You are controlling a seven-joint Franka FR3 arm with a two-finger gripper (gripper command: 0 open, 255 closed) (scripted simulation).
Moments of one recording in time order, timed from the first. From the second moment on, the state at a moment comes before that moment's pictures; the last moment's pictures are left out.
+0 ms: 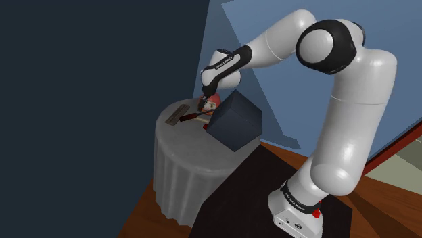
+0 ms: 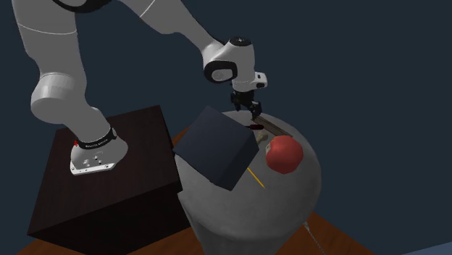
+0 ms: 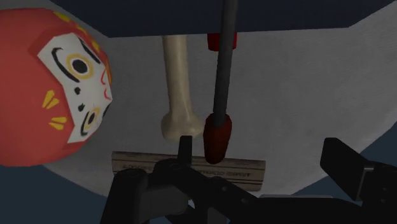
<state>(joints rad) -0.03 0.37 -0.14 -2.10 0.15 2.62 -0.70</state>
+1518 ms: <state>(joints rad) -0.10 0.68 -0.07 -1.89 0.22 2.70 -0.80</state>
